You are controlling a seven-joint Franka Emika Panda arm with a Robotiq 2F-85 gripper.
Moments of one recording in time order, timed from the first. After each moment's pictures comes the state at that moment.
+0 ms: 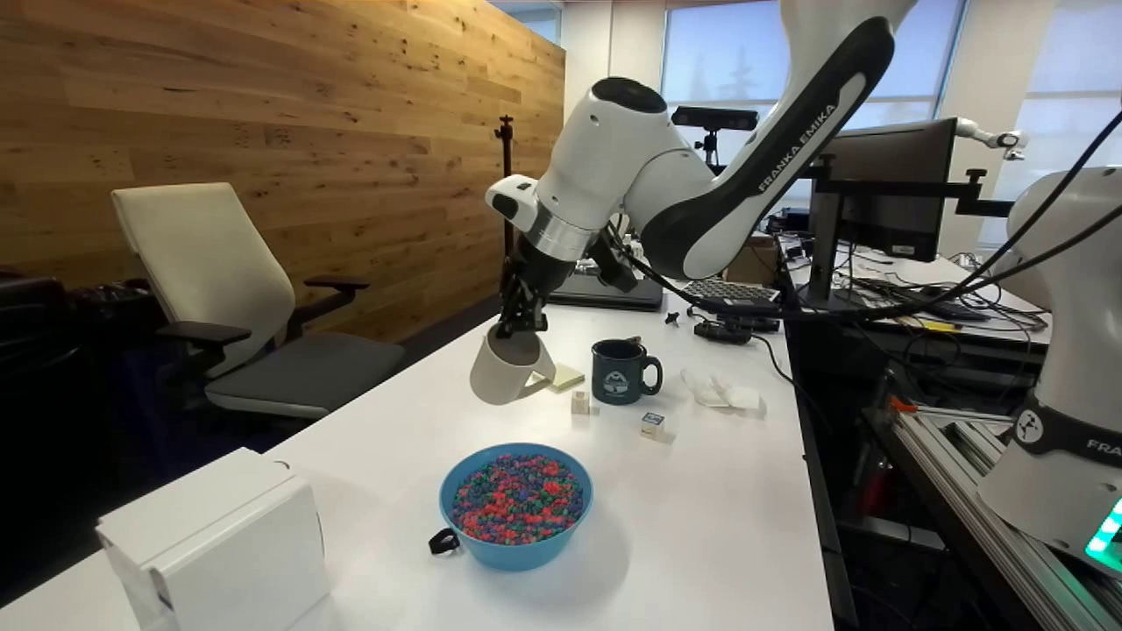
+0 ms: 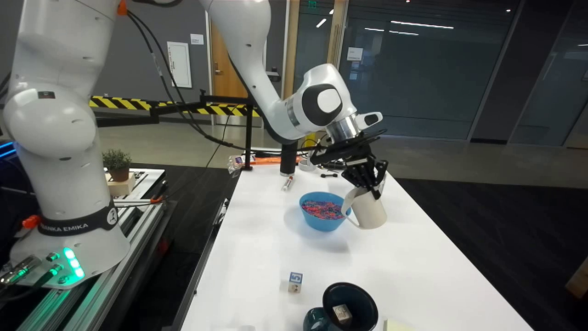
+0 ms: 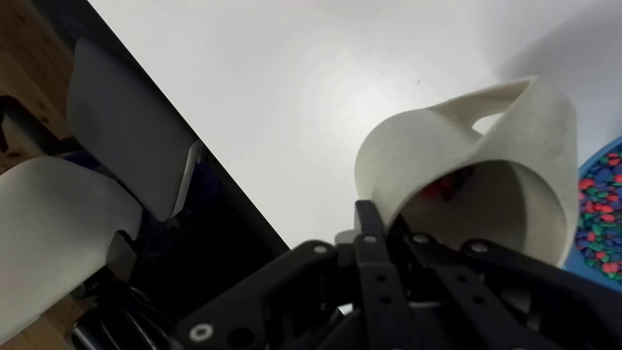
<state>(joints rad) 0.62 0.36 -0.62 -2.14 -0.61 2.93 -0.04</state>
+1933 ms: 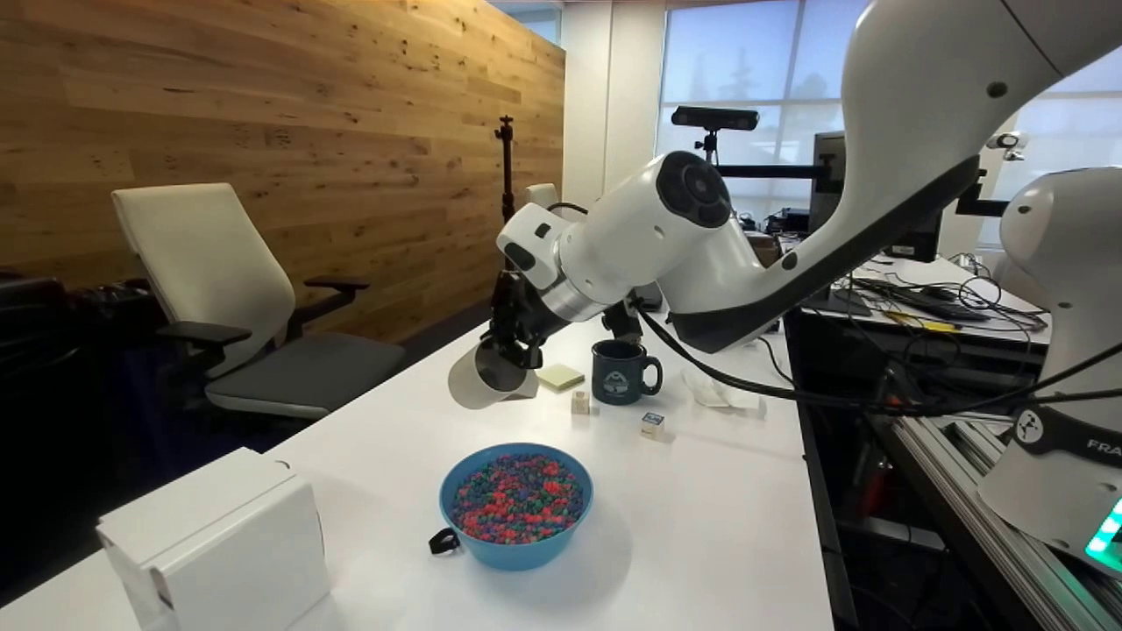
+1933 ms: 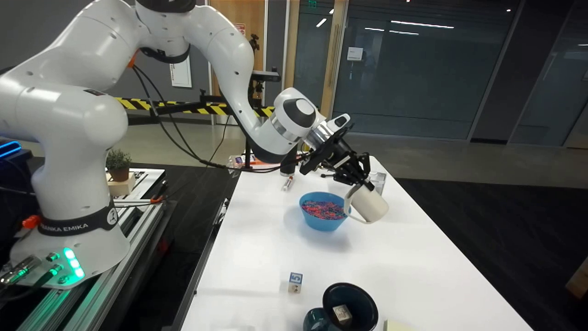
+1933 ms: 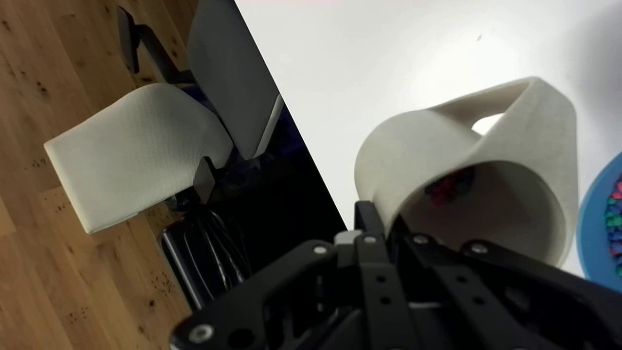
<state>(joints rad) 1.31 0.85 -1.26 -2.23 -0.53 3.26 0.21</state>
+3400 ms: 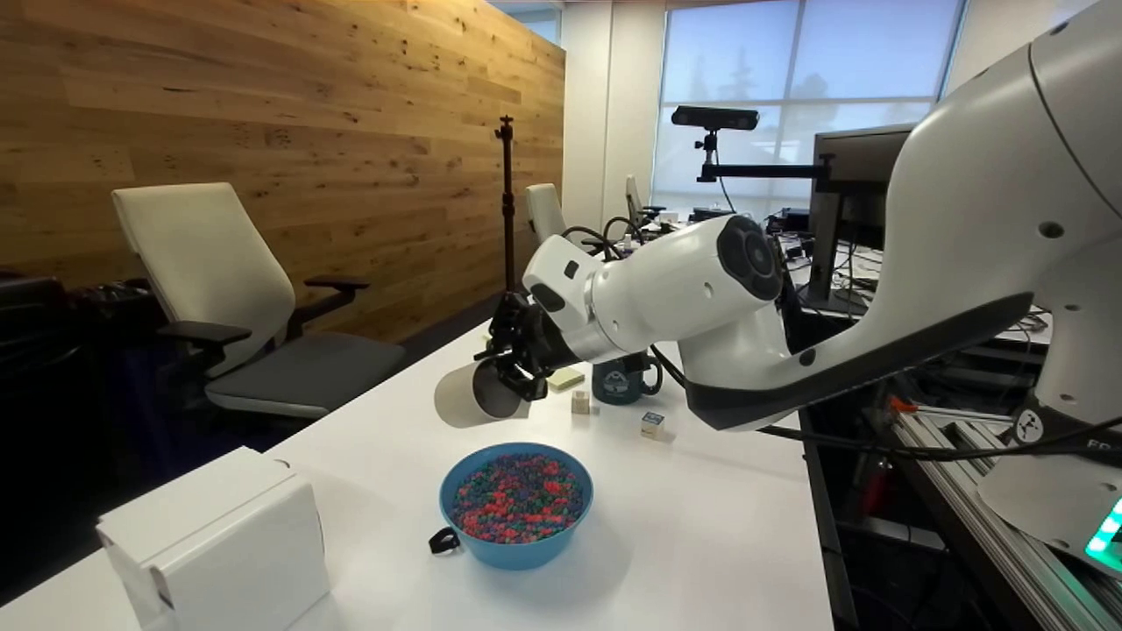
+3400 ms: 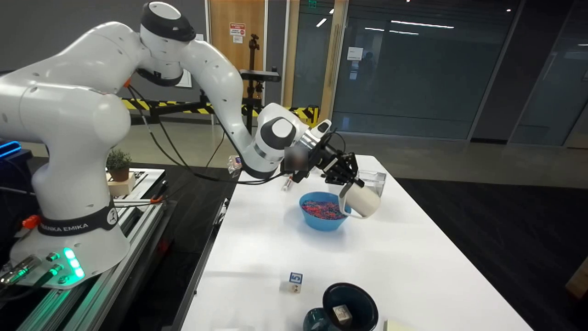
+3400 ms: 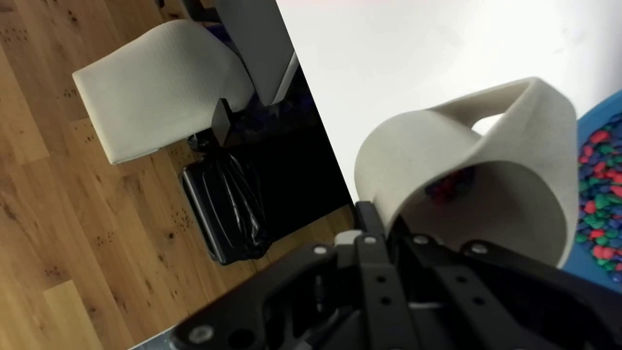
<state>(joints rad) 1.42 1.06 -1.23 -2.32 -0.06 3.47 -0.07</state>
